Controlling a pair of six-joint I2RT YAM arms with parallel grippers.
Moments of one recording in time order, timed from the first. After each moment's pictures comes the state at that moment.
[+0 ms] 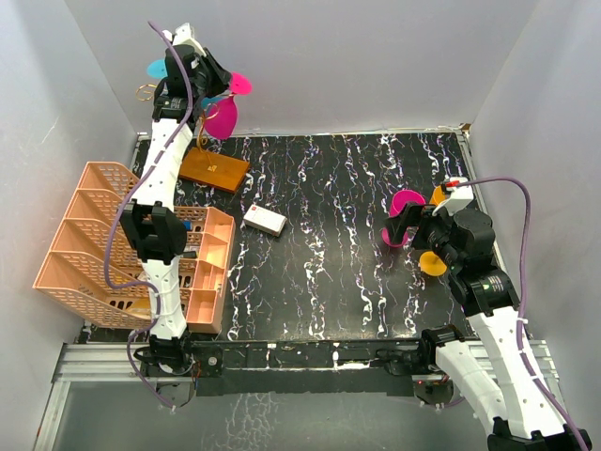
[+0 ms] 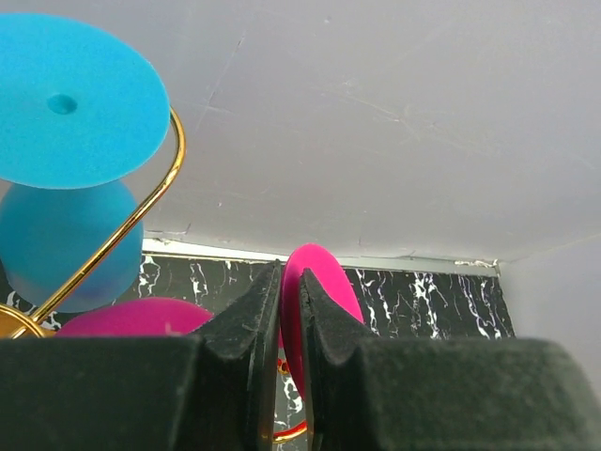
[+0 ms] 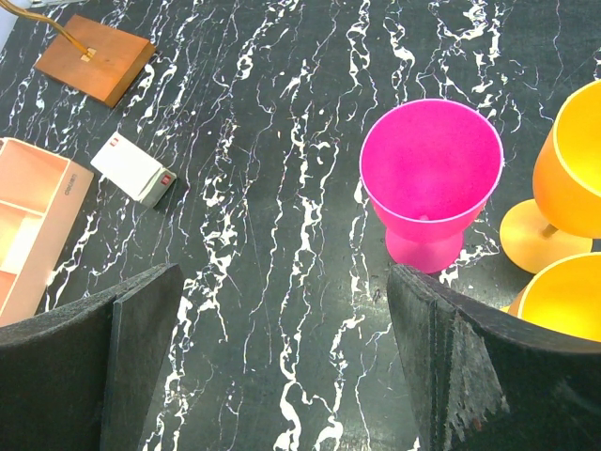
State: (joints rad) left arm -0.13 2.17 2.40 -0.42 0.08 -0.48; right arm 0.17 0.63 0.79 -0.47 -0.12 0.27
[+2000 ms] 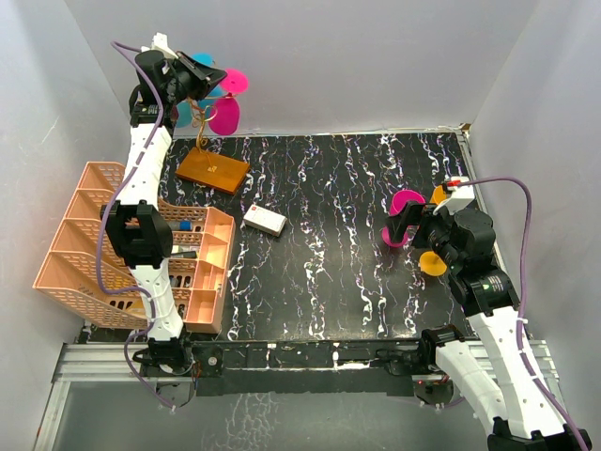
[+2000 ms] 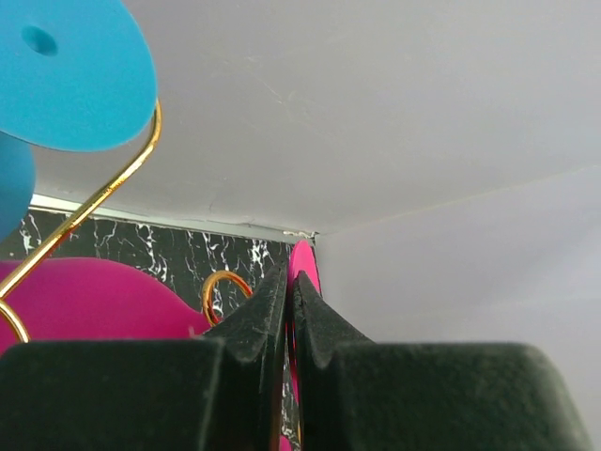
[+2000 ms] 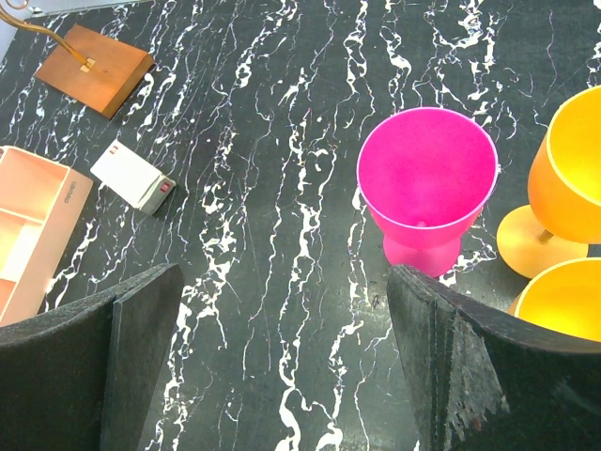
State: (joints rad) left arm -0.02 2.09 2.21 -0.23 0.46 -0.94; right arm 0.17 0.63 0.79 -0.45 -0.11 0.27
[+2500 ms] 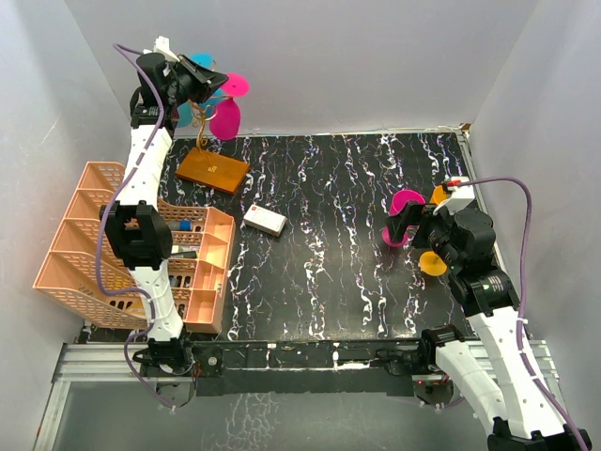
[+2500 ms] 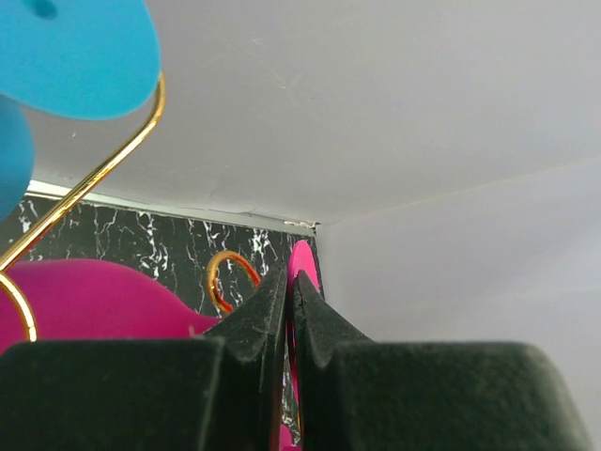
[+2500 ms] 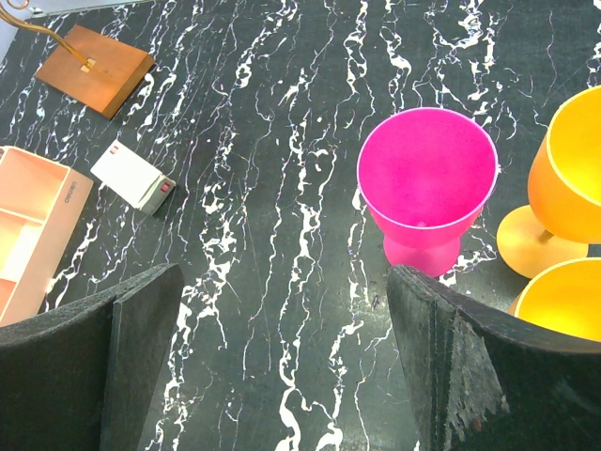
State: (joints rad) left arm -0.01 2.08 2.19 -0.23 0.48 -0.93; right arm 0.17 0.63 0.79 -0.45 -0.11 0.27
